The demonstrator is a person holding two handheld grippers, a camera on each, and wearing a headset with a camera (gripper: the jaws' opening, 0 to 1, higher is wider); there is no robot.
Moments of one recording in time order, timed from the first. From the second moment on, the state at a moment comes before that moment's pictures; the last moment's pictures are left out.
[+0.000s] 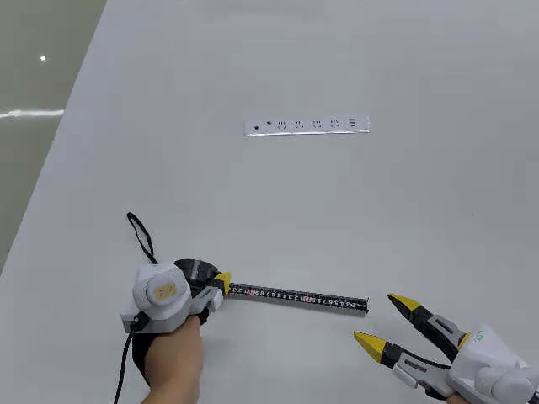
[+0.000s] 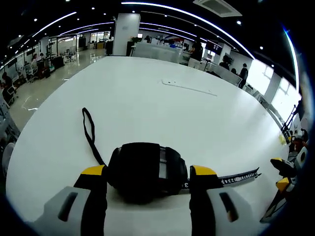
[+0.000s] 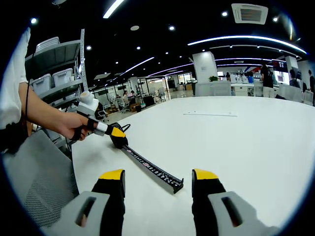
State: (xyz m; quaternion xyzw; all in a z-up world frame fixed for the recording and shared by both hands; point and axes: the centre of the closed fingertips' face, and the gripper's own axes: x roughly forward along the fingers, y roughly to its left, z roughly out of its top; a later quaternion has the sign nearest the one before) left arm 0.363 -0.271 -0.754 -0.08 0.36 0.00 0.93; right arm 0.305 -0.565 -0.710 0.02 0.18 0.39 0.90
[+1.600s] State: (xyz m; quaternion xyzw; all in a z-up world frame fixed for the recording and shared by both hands) left arm 0.363 -0.269 -0.755 -0.07 0.36 0.00 0.93; right arm 0.325 -0.567 -0.743 -0.01 0.21 0.47 0.86
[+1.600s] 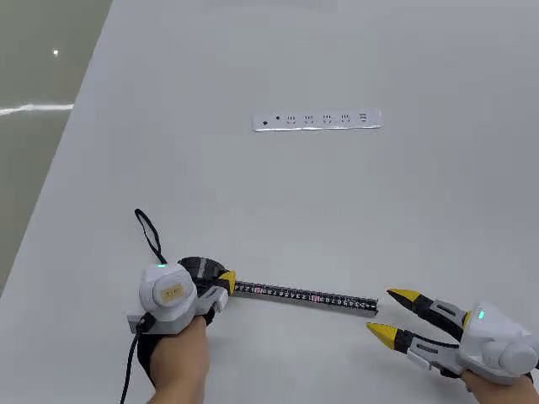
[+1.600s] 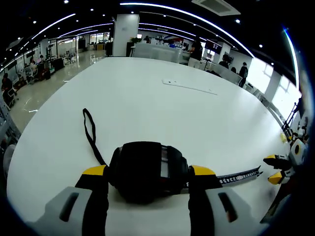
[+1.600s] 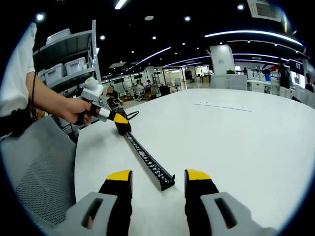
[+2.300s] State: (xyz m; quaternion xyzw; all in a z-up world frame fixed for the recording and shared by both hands) left arm 0.363 -0.269 -0.756 -0.07 0.36 0.00 0.93; right arm 0.329 -0.569 -0.762 -0.01 0.23 0.50 0.84
